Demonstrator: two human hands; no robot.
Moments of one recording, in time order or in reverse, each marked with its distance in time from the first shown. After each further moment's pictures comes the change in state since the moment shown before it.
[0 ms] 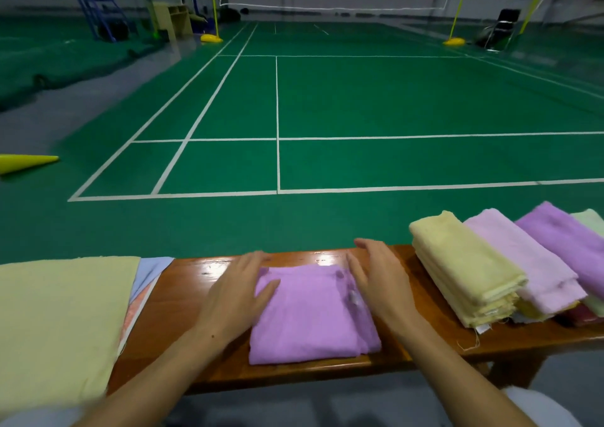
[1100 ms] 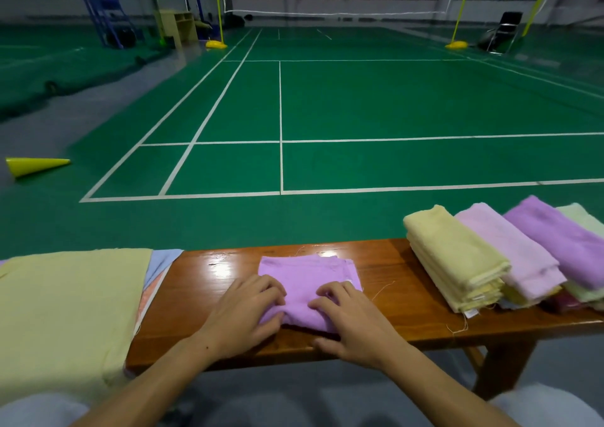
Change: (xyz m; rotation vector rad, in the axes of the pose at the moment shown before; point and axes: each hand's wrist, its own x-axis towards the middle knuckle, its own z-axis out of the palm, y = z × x) left_hand -0.045 0.010 -0.006 0.048 -0.179 0.316; right_hand -0.075 -0.004 0.009 -0.270 -0.432 -0.564
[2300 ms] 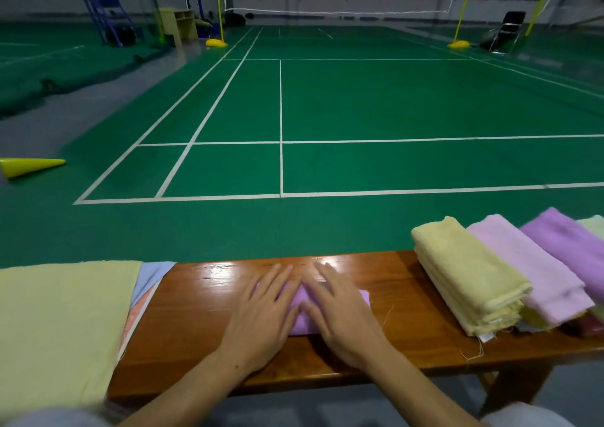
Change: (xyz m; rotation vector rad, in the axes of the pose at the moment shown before) left_hand 0.040 0.000 0.039 0.257 0.078 -0.137; right_hand 0.049 0.005 0.010 0.107 0.165 0.170
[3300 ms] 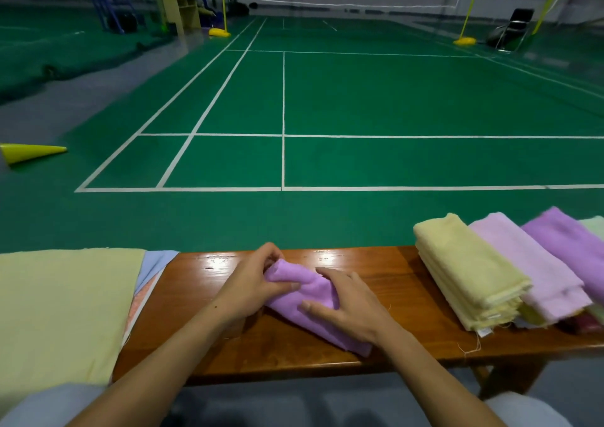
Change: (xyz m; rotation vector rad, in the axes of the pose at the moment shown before) left_hand 0.026 -0.018 -0.047 -0.929 -0.089 -0.346; right_hand 0.004 0.008 -0.023 0.276 -0.185 0.148
